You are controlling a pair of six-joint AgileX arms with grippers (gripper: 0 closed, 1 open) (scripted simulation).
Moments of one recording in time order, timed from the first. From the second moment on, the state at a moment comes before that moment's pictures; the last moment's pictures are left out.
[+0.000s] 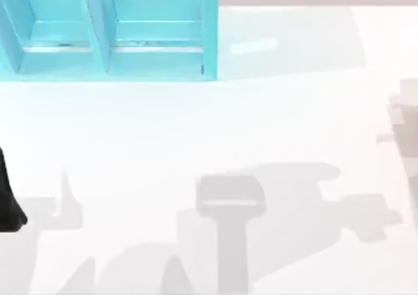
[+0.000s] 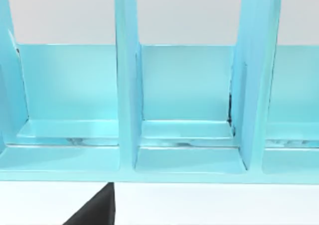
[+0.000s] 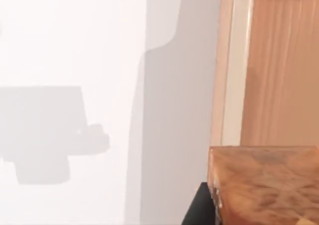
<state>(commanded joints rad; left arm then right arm) 0.00 0.00 0.00 0.00 0.00 0.00 -0.10 1.58 1.34 -1.17 -0.06 -0.12</state>
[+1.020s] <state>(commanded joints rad) 0.00 0.00 0.00 0.00 0.00 0.00 0.06 1.61 1.40 -1.34 0.00 0.08</state>
